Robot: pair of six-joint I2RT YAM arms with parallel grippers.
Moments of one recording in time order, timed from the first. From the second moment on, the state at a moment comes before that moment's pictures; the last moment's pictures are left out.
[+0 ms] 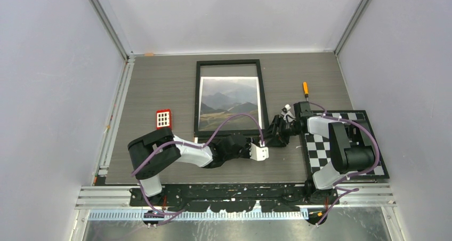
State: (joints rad) left arm -1.14 1.75 0.74 0.49 -0.07 0.64; right arm 0.10 1.57 0.62 -0.26 -0.83 0.59
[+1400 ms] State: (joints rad) left arm -1.13 1.80 0.79 0.49 -0.07 0.63; right arm 0.15 1.66 0.73 -0.38 -0.81 0.62
